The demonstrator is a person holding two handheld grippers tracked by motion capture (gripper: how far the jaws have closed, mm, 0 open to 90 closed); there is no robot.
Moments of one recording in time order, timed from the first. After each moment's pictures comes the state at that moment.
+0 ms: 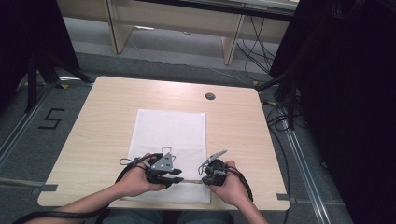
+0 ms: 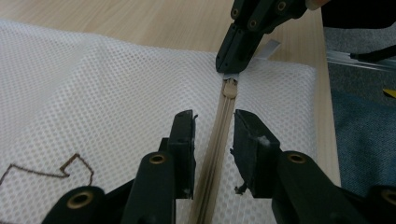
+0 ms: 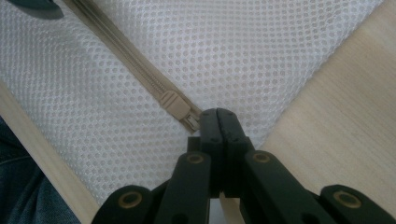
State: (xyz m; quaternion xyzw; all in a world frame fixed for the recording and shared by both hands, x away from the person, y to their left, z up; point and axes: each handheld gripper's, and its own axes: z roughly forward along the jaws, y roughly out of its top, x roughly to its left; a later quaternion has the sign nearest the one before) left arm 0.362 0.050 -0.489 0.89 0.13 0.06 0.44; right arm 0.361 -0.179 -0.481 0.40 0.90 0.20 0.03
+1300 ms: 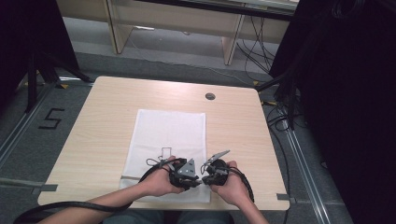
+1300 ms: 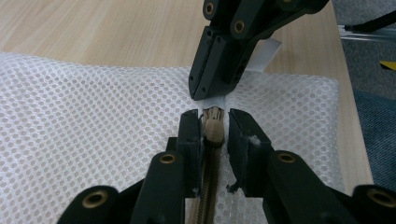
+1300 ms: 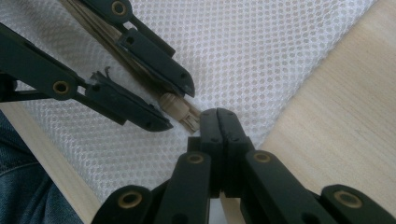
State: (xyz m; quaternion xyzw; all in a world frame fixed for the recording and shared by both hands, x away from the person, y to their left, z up) left arm 0.369 -0.009 -0.510 0.91 0.09 0.05 0.40; right arm 0.365 -0.187 -0.484 0.38 0.89 0.23 0.03
